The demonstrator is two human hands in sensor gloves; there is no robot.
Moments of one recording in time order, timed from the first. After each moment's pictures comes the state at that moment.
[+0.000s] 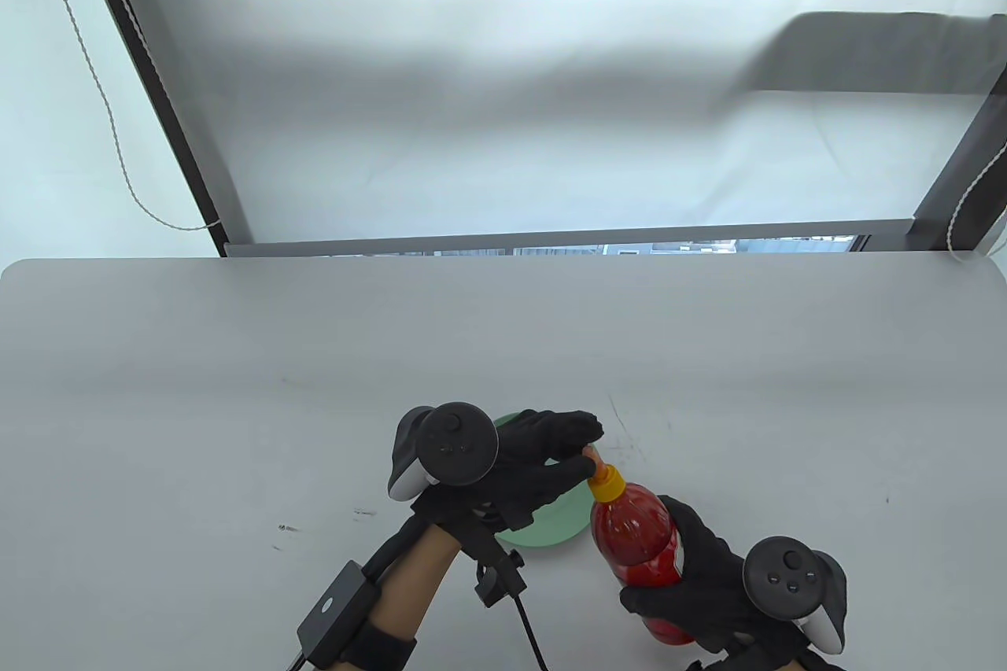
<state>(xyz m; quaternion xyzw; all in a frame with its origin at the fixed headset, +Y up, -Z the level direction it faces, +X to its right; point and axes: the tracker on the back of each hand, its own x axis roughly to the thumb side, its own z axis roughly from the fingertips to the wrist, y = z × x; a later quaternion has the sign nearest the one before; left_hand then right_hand) -0.054 -0.630 -0.326 -0.04 -0.39 0.43 0.82 0.222 -0.723 -0.241 0.16 0.02 0.89 0.43</state>
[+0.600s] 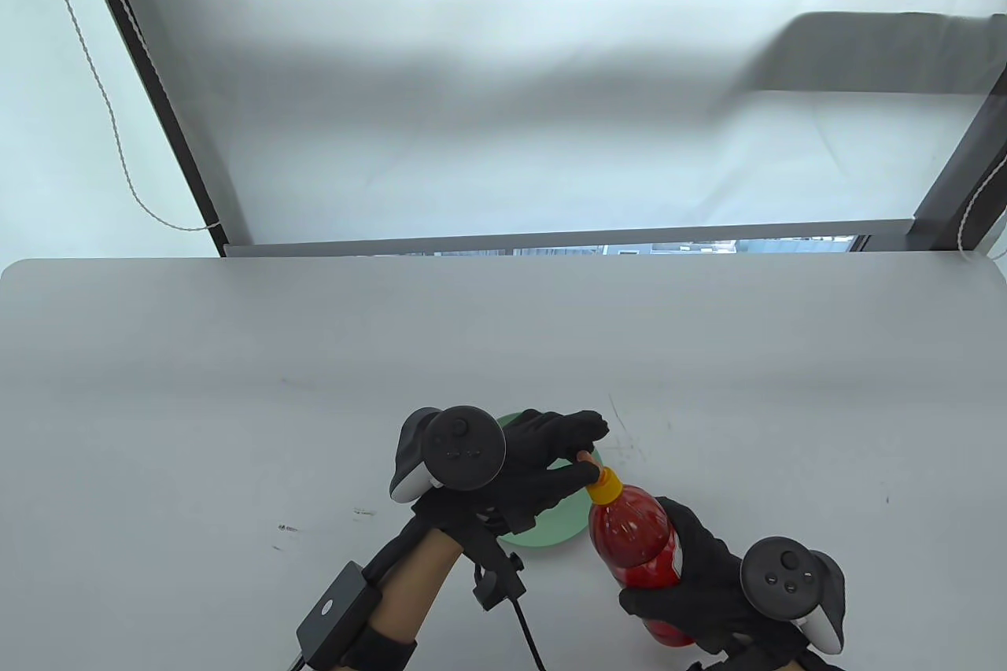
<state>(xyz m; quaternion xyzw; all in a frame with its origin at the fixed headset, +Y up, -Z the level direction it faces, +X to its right) -0.053 -0.625 -0.322 -0.04 -0.39 0.40 0.83 0.221 -0.724 -0.241 0.16 0.02 0.89 0.42</state>
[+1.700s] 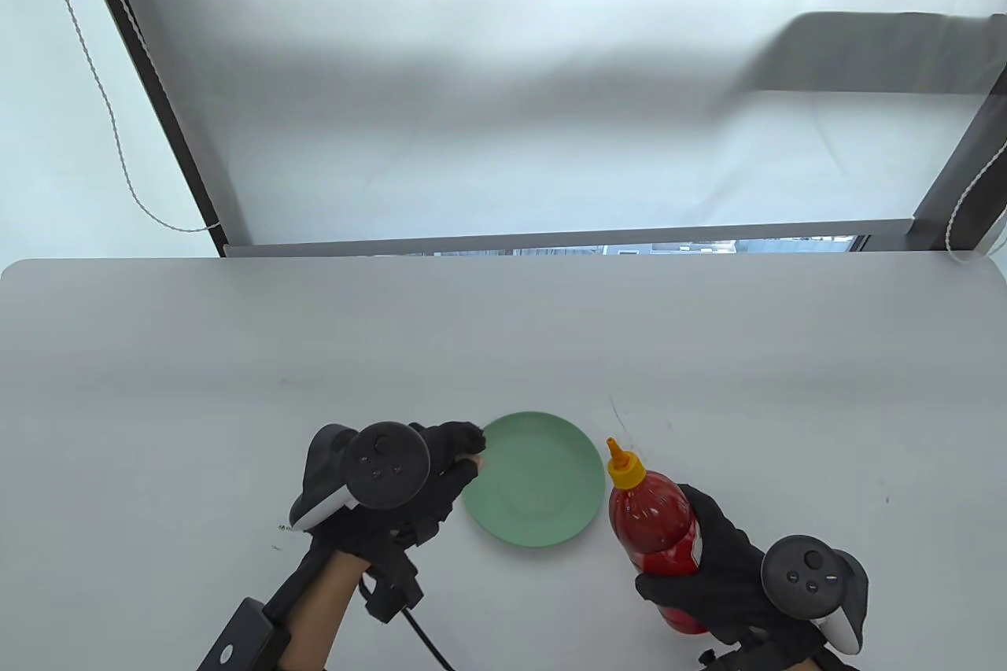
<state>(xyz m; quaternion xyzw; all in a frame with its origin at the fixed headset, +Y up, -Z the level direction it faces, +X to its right) -0.147 -0.629 -0.298 -0.04 -0.24 0.23 0.94 0.237 -0.711 -0.242 0.14 -0.02 0.90 0.42</state>
